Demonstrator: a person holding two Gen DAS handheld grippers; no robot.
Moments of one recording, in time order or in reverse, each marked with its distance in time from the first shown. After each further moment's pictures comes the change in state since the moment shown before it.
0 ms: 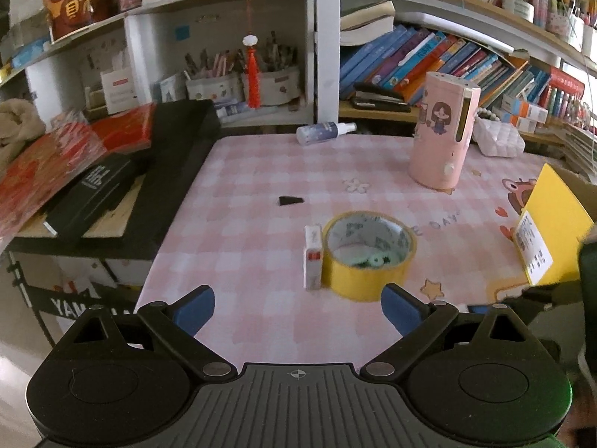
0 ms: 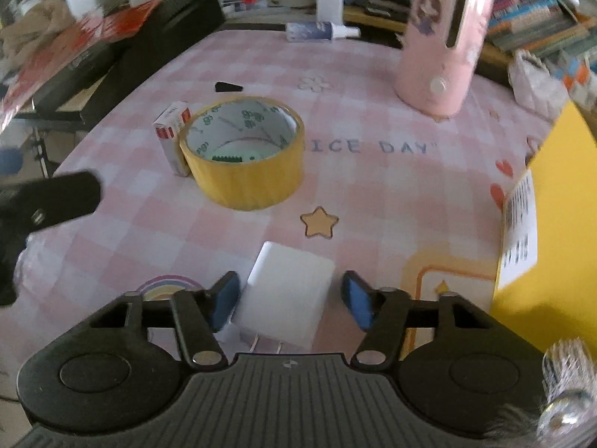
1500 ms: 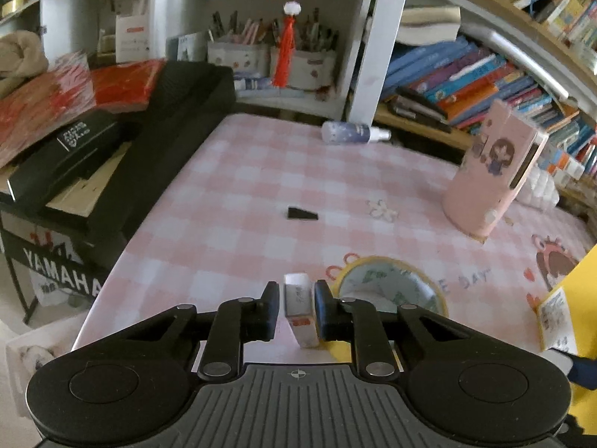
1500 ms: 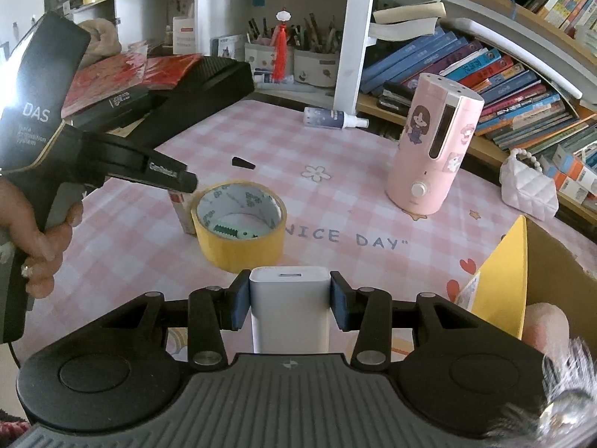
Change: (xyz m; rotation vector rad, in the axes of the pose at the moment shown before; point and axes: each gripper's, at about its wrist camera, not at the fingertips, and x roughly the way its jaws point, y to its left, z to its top) left arm 0.072 0.023 0.028 -0.206 0.064 -0.021; right arm -0.059 -0.016 0.012 -0.138 -0.198 0.000
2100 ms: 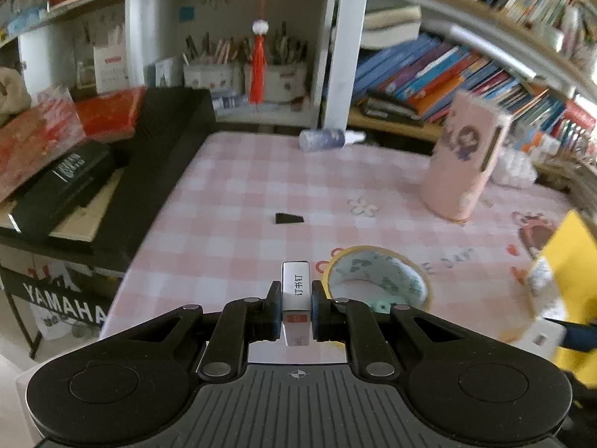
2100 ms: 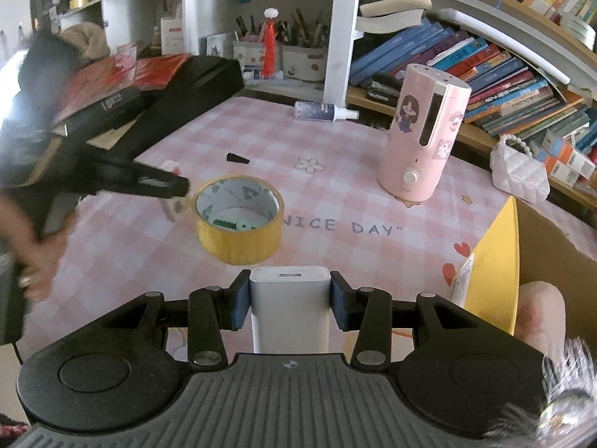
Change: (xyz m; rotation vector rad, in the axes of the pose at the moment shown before) left arm -0.039 -0.001 -0.009 0.104 -0.058 -0.046; right arm -0.010 0.003 -0.004 0.065 0.008 -0.025
